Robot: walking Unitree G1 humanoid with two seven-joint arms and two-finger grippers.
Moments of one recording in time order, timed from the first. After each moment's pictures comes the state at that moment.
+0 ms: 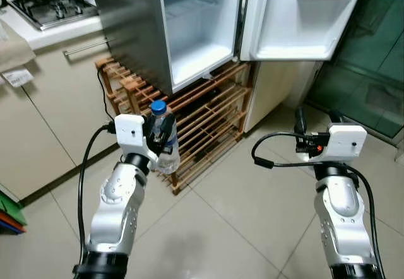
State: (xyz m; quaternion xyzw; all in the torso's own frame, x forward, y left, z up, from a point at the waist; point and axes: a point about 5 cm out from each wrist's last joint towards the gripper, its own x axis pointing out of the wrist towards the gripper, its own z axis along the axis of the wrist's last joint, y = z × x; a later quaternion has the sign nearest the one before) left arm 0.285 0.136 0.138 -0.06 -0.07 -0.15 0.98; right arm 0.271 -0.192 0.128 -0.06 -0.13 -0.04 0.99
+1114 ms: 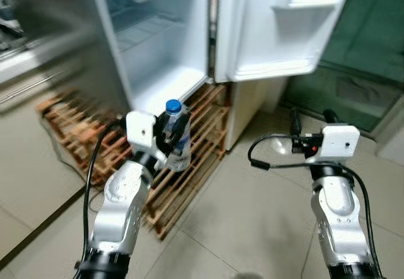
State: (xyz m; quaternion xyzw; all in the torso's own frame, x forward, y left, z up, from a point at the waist) left arm 0.288 0.096 0.140 -0.08 -0.06 -0.24 0.97; right arm 0.271 -0.205 0.123 -0.07 -0.12 -0.05 0.99
